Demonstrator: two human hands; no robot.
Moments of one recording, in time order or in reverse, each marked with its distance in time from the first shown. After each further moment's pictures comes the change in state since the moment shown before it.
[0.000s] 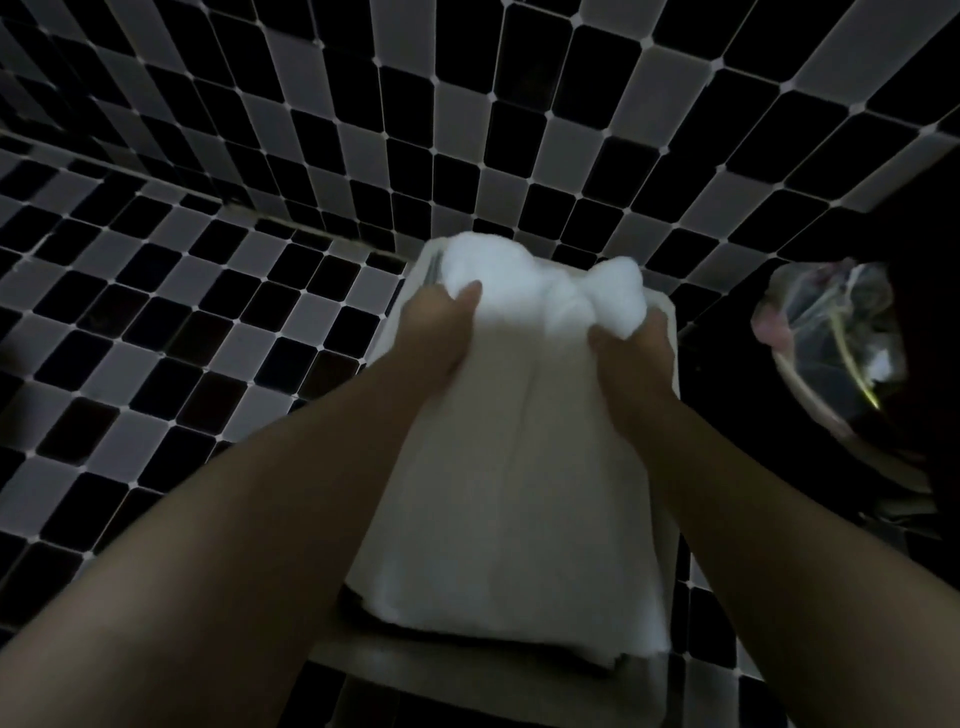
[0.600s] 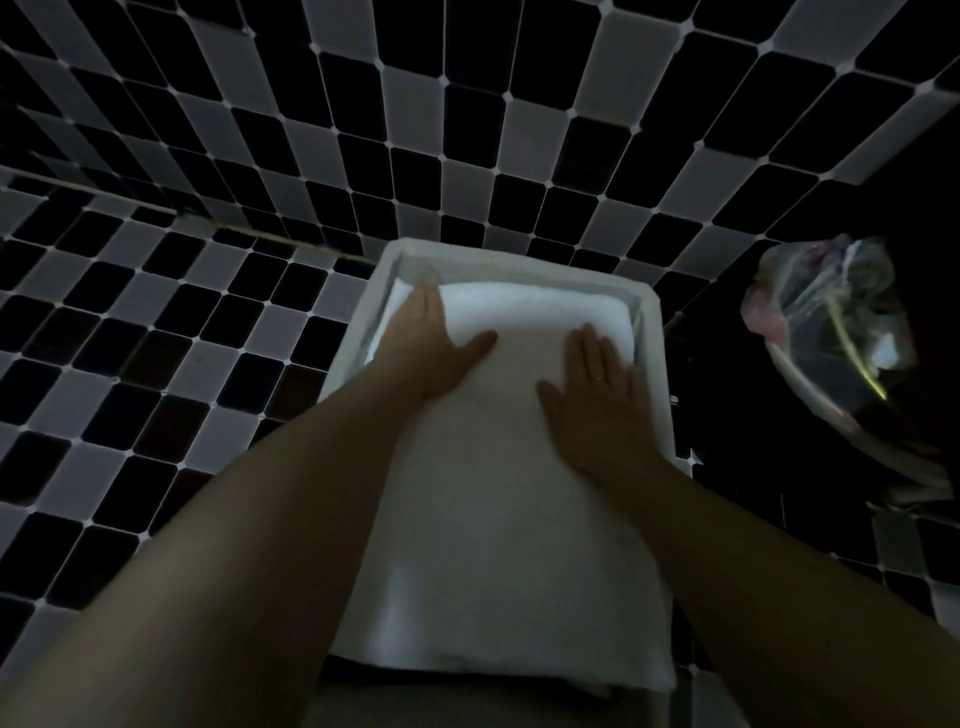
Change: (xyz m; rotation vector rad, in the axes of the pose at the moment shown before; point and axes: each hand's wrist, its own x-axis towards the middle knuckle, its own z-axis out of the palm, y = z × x) left_hand 0.042 -0.030 0.033 0.610 -0.144 0.402; right_hand 0.005 0.059 0.012 -0.922 -0.248 -0.354
